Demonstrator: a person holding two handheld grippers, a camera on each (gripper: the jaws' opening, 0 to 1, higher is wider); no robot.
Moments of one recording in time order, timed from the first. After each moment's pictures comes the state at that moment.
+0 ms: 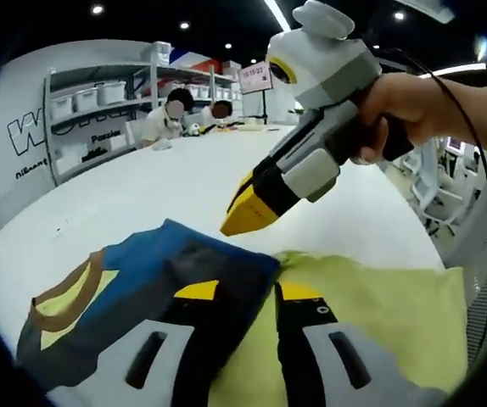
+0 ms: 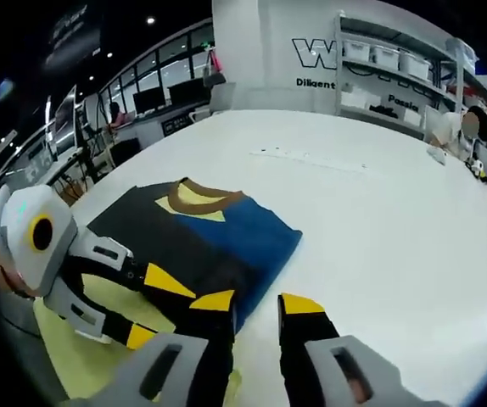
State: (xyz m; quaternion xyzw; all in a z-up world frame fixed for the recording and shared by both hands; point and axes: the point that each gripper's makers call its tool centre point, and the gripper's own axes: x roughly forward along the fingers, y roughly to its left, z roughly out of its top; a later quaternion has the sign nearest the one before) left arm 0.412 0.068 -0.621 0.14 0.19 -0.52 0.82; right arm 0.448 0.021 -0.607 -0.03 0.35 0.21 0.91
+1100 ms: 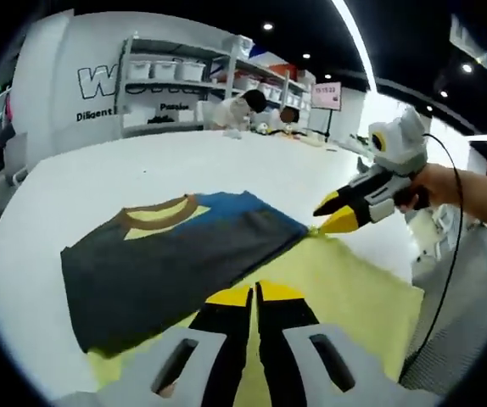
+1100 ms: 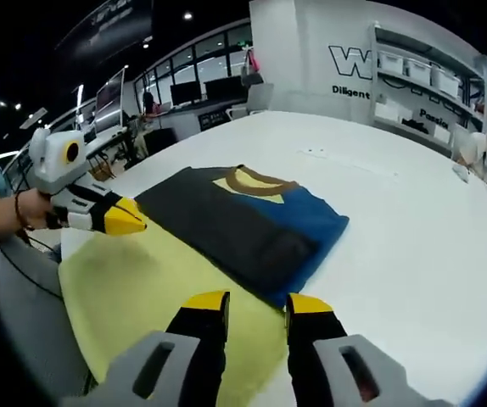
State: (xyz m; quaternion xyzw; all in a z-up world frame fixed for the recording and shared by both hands) left arm 0.377 0.214 -0.593 0.01 0.28 -0.38 0.88; right arm 0.379 0.055 -0.602 -0.07 0.35 0.30 0.89
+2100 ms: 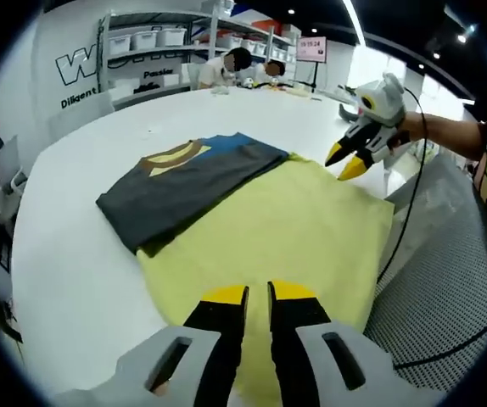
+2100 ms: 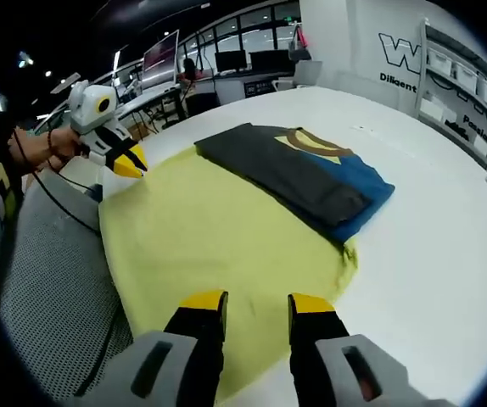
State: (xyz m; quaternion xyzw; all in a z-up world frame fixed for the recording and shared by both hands) left arm 0.299 0.295 -0.600 0.13 0.35 -0.41 0.84; right arm 0.295 0.059 -0.620 -0.15 0.40 0.39 0.82
